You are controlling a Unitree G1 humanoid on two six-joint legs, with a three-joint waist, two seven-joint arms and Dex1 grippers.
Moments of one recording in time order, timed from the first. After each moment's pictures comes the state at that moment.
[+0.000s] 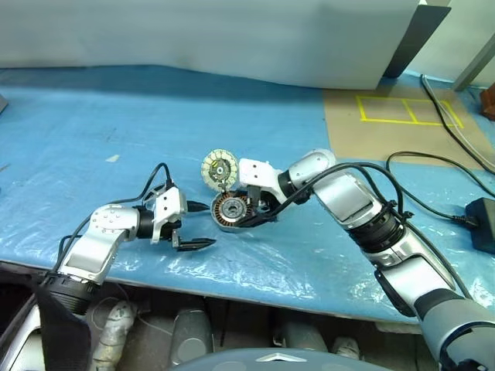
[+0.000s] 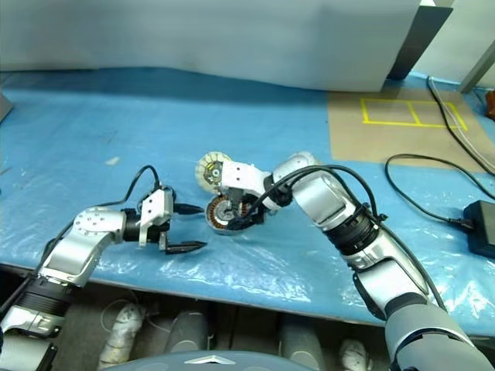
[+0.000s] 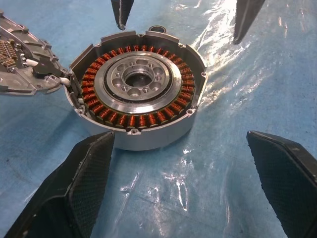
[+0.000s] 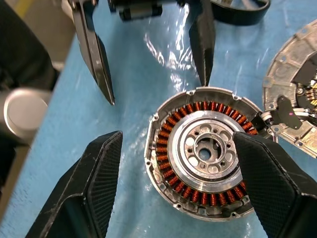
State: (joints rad) left arm -0.26 0.65 -0.14 0.05 -0.28 0.14 -1.20; right arm -0.80 -0.45 0.46 -0.12 0.04 0.82 1.24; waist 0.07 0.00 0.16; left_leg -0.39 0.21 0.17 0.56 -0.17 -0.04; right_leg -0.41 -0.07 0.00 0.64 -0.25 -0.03
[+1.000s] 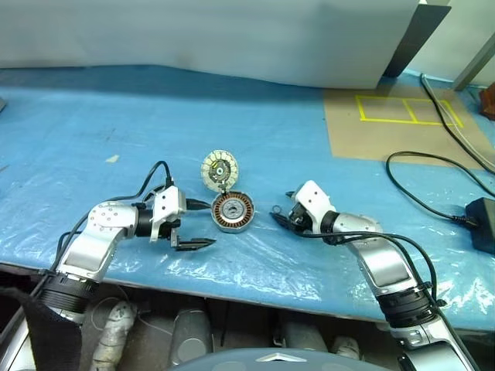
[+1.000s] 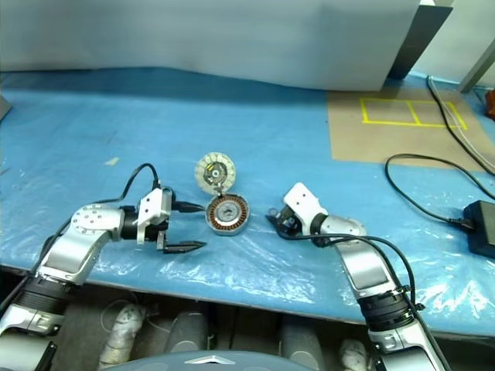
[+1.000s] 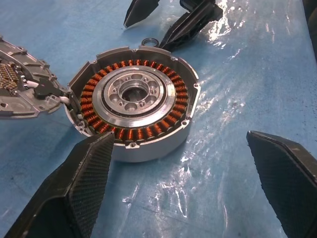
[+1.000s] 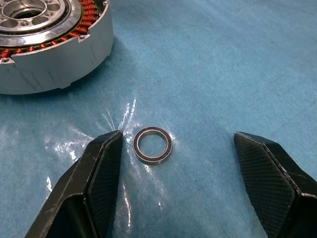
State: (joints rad) left arm -0.26 0.65 -0.13 0.04 -0.28 0.11 -1.23; right arm -0.22 -0.43 0.18 -0.12 0.00 0.43 0.67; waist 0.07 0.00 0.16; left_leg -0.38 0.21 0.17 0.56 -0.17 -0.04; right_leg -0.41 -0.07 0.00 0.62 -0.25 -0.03
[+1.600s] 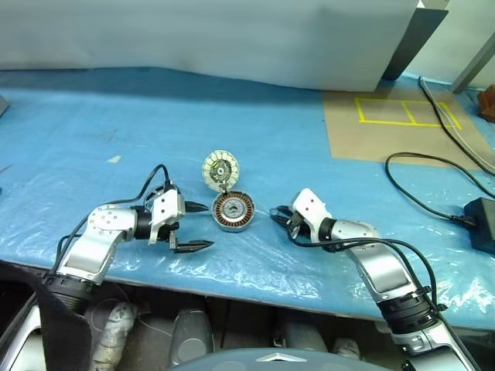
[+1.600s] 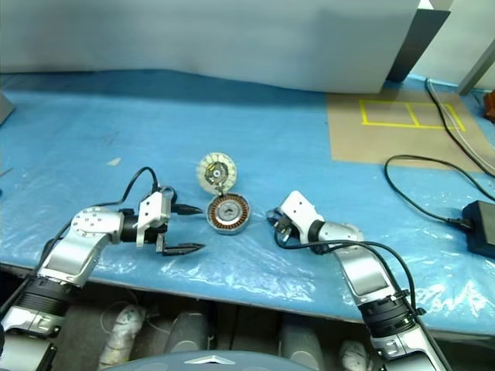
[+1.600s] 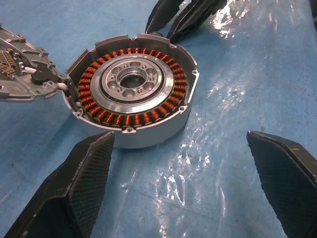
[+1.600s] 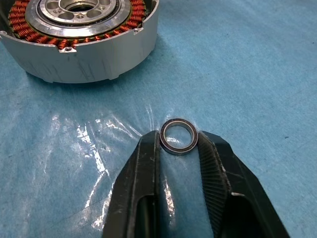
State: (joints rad) left arm -0.26 0.64 -0.13 0.09 -0.26 0.07 -1.23; right arm -0.19 -0.45 0.22 -0.14 0.01 0.41 0.70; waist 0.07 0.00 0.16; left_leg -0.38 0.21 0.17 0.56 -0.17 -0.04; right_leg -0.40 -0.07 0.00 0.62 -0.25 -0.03
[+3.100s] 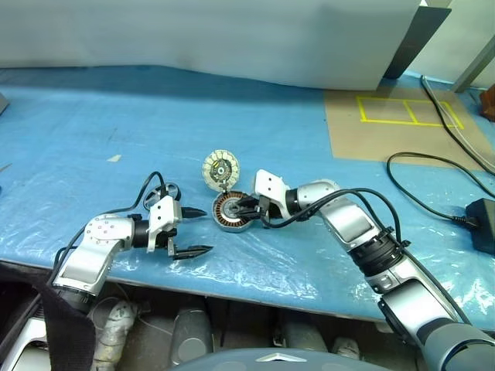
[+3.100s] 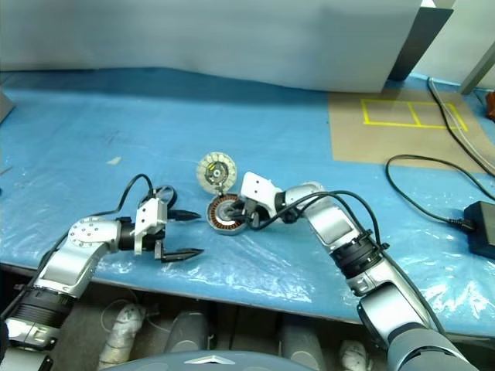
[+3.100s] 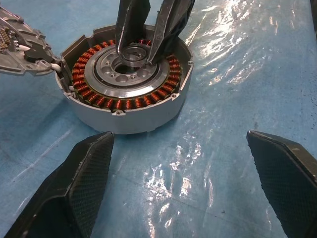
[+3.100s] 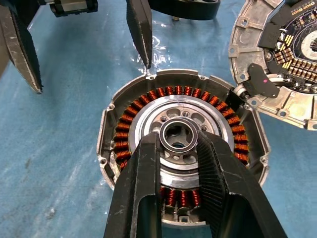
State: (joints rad) left arm -0.19 0.64 -0.12 0.05 -0.29 0.06 -1.20; right arm -0.61 -0.42 0.46 0.09 0.08 0.37 1.01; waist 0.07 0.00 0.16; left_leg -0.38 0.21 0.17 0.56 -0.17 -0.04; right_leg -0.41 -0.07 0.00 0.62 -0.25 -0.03
